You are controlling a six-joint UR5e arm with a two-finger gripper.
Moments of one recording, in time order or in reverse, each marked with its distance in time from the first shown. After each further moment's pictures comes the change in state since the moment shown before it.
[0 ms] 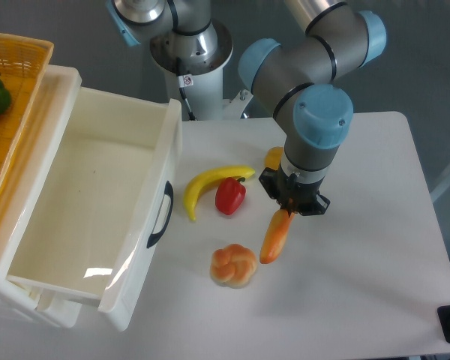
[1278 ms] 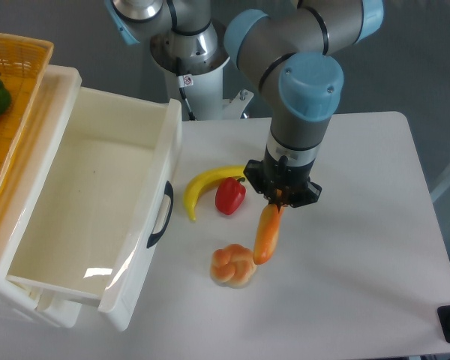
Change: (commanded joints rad) arm -0.068 0.096 0.071 -0.087 -0.069 -0.282
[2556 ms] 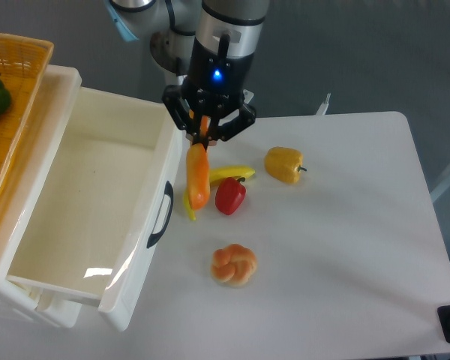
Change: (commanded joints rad) arm -0.066 0.224 0.006 -0.091 -0.285 -0.284
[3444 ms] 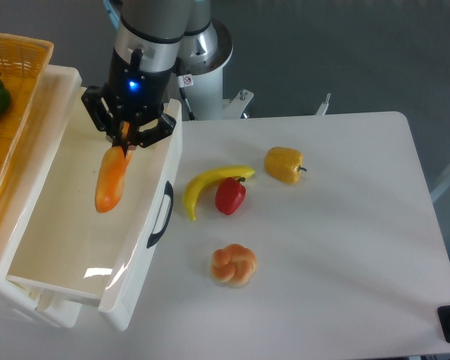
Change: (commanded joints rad) arm -0.147 -0.038 -0.060 0.006 -0.025 -0.054
